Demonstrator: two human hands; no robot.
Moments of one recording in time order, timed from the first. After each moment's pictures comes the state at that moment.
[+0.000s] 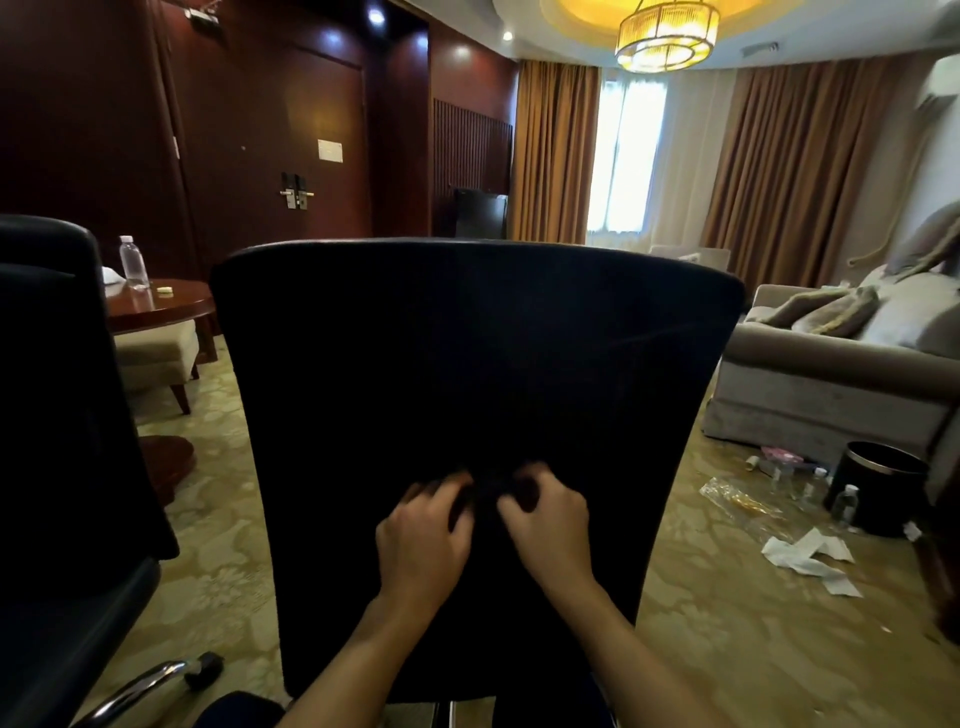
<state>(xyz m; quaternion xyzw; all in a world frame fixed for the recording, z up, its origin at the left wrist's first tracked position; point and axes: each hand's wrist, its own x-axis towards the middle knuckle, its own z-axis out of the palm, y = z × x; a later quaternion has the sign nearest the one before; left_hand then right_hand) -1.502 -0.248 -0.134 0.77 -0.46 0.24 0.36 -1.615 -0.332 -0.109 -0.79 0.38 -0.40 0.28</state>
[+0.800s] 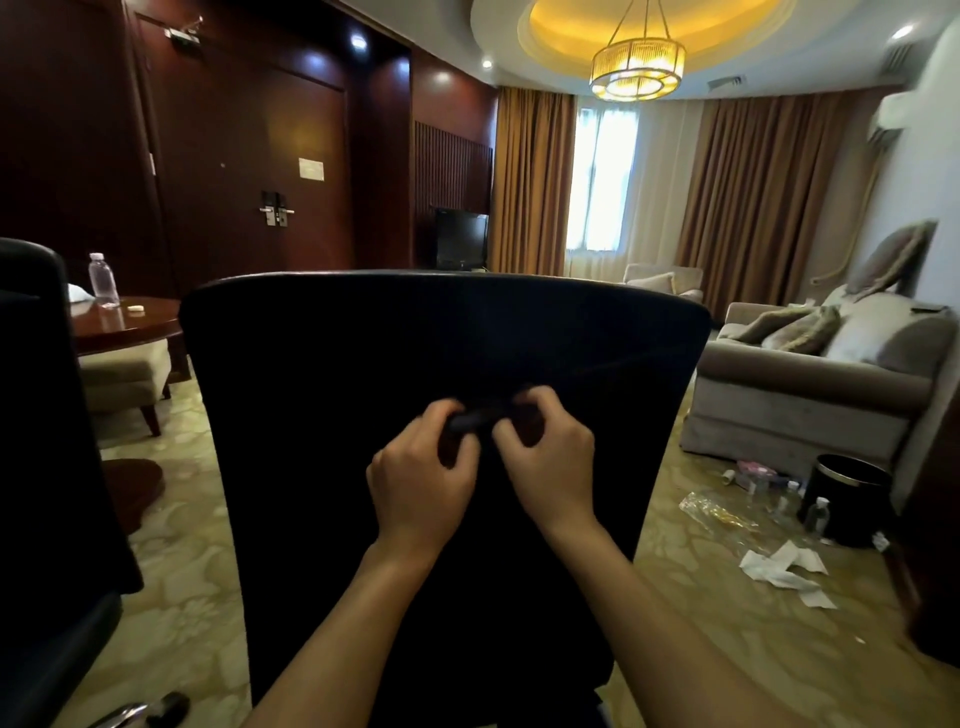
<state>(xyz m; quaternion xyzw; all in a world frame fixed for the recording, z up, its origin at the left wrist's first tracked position) -1.520 -0.260 -0.040 0.67 -0.44 0.29 0.53 -1.620 -0.338 -0.023 -0.75 0.27 -0.57 0.20</state>
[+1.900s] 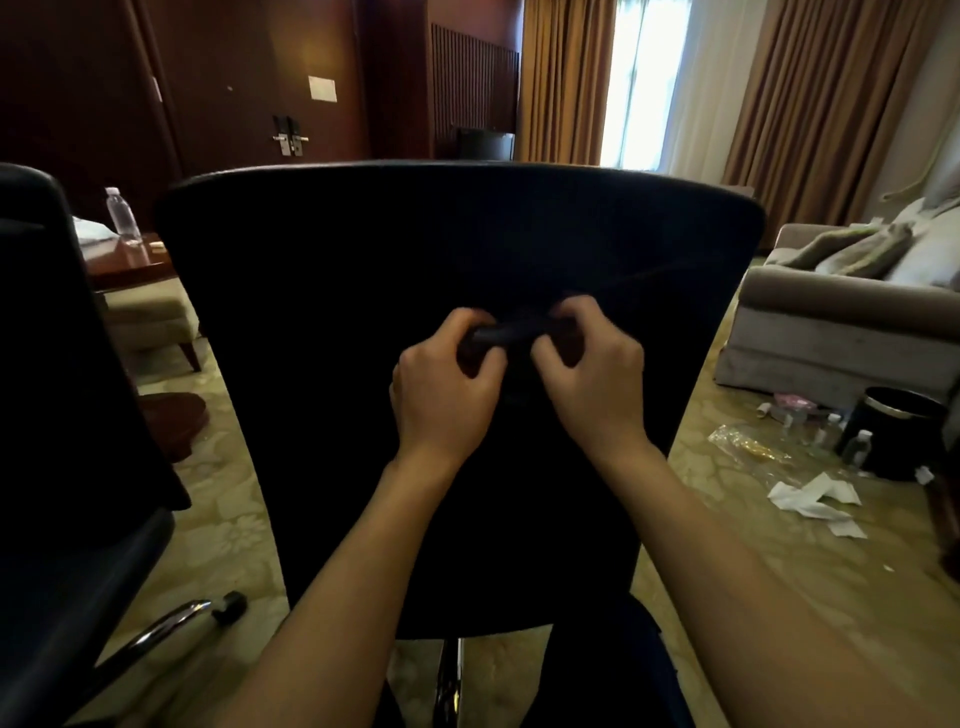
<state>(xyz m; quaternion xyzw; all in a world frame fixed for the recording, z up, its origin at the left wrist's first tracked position) -1.524 -0.272 -0.031 0.69 -0.45 0.21 0.53 -1.633 -0.363 -0.025 -0.77 0.22 -0.59 0.12</state>
